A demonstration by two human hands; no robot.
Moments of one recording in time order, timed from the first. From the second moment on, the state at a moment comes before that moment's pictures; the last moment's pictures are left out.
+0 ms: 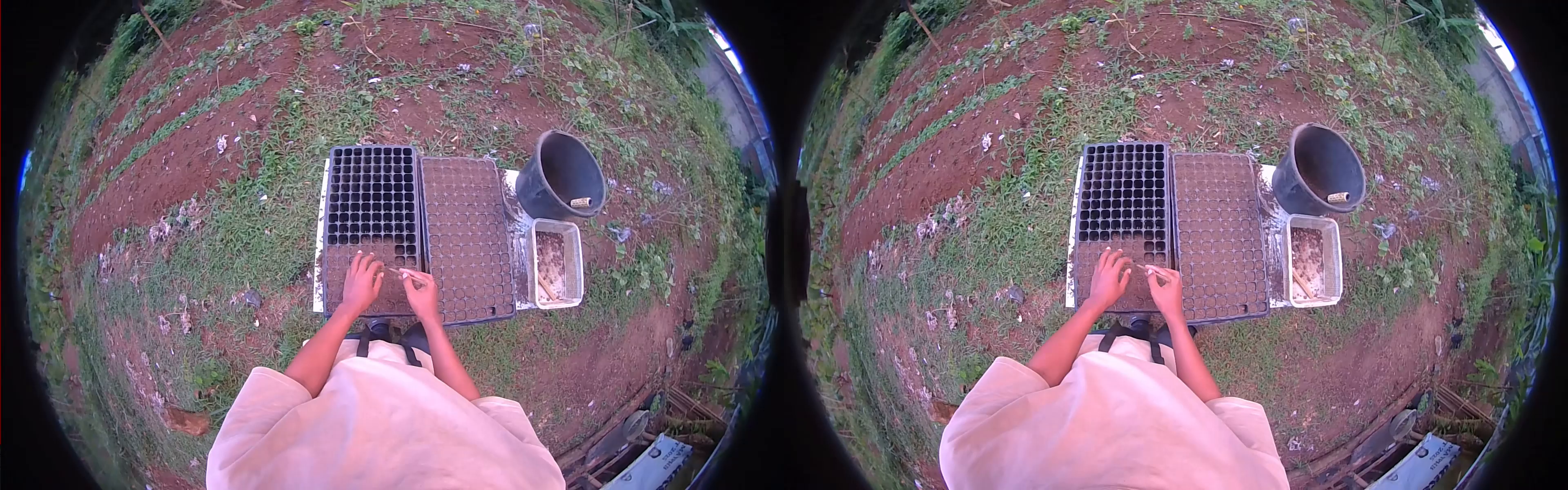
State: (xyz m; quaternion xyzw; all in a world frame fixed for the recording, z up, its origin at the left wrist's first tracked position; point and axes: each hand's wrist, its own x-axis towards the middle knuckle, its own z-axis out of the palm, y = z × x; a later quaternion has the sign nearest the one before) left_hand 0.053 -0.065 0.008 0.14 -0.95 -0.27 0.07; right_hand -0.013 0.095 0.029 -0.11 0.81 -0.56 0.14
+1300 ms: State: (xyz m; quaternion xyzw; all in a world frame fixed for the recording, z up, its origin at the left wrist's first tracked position) left_hand 0.050 -0.070 0.005 0.12 -0.97 -0.19 -0.11; right_hand -0.022 0.076 0.009 -0.17 0.88 -0.45 0.04
